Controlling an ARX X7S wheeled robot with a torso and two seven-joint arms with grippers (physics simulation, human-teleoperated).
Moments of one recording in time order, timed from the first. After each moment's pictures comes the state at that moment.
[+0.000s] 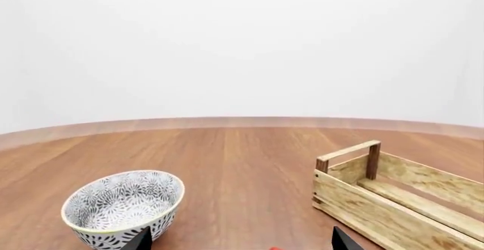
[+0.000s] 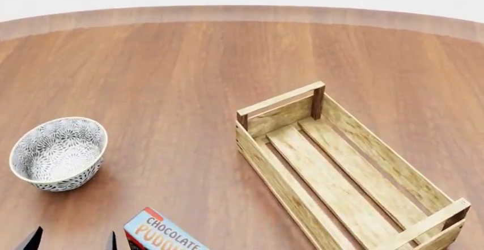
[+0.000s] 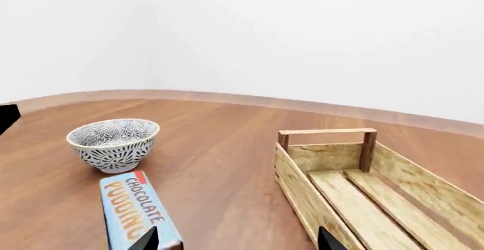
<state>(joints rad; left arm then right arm) 0.09 -0.15 0.16 0.22 -0.13 0.01 -0.14 -0.11 0.28 -0.22 -0.08 0.22 -0.16 -0.13</state>
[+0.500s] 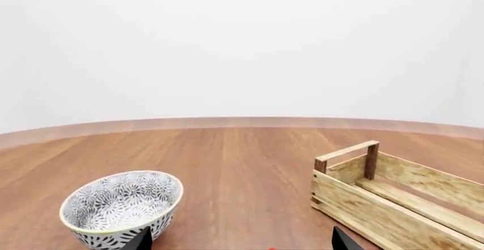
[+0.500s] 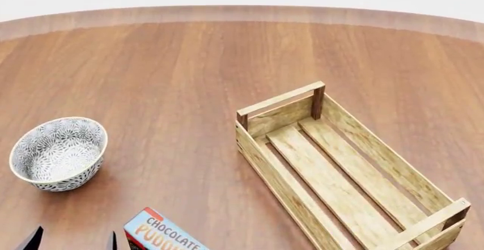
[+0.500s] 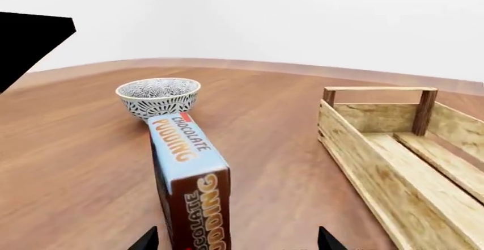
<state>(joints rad) 0.09 -0.17 0.18 0.23 -0.15 0.01 -0.16 -0.10 0.27 -0.28 0.17 0.24 -0.33 -0.27</state>
